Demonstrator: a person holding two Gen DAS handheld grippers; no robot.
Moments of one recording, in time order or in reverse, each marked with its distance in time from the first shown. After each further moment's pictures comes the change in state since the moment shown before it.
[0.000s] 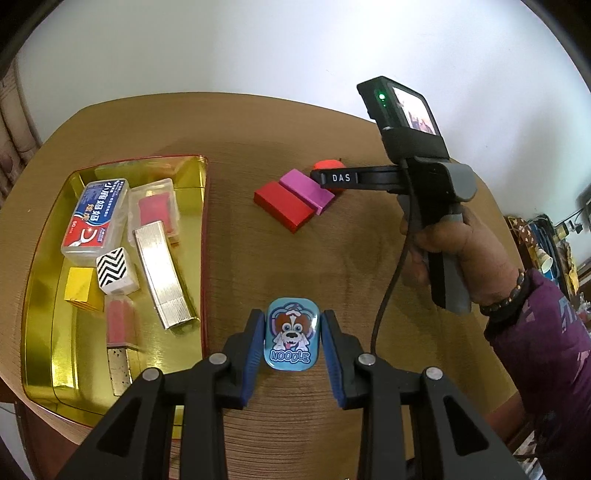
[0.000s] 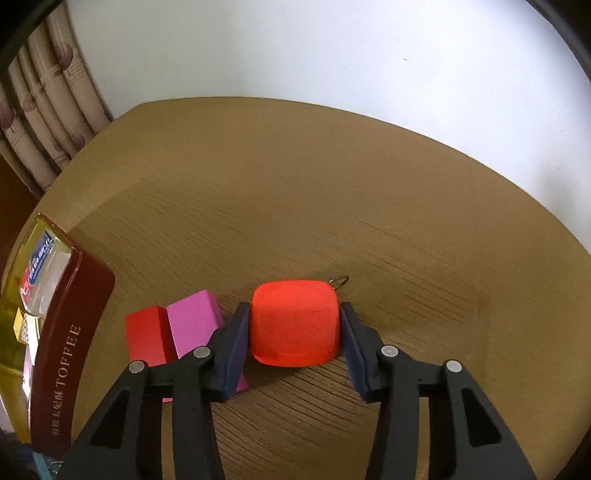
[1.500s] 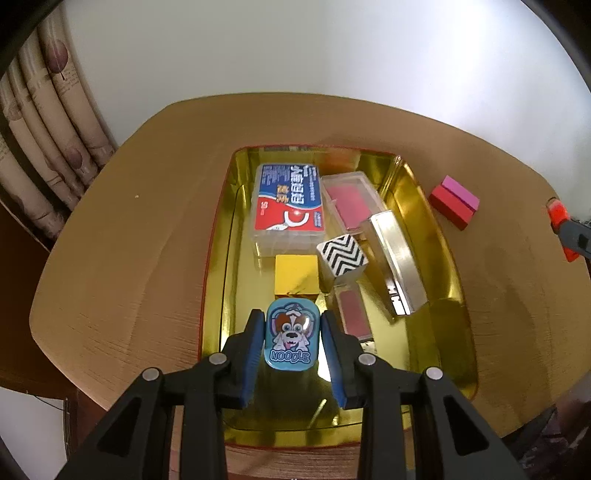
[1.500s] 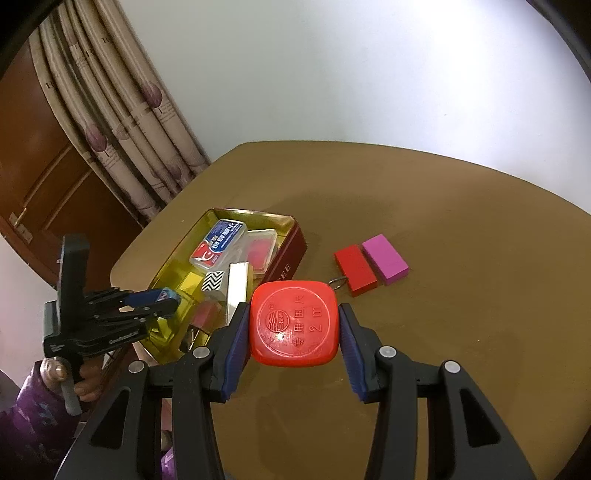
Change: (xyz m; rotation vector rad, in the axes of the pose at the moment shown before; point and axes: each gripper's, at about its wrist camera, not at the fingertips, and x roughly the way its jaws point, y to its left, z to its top) left arm -0.025 0.148 -0.018 -0.012 -0.028 0.257; right arm -0.156 0.082 -0.079 0.042 -0.162 0.266
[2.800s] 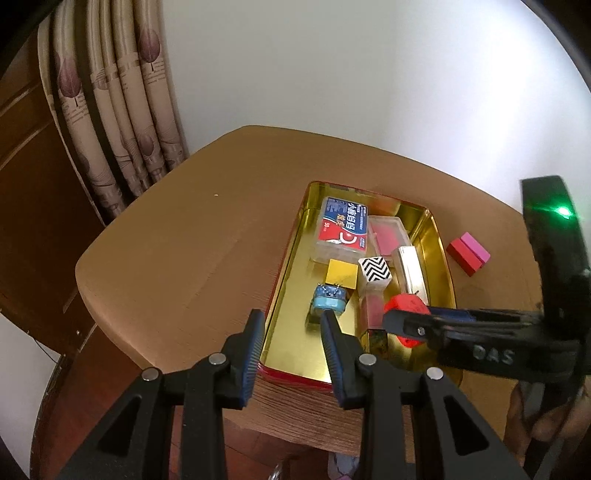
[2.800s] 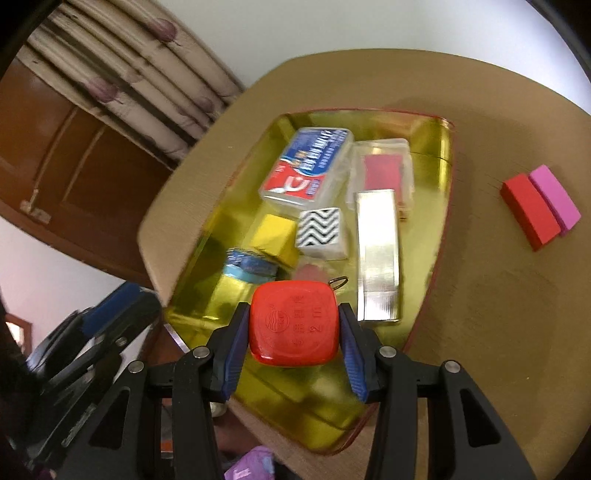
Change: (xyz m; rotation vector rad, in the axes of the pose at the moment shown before) left arm -0.069 0.013 -0.041 -0.228 -0.178 0.126; right arm 0.125 0.095 -0.010 0.059 0.286 0.150
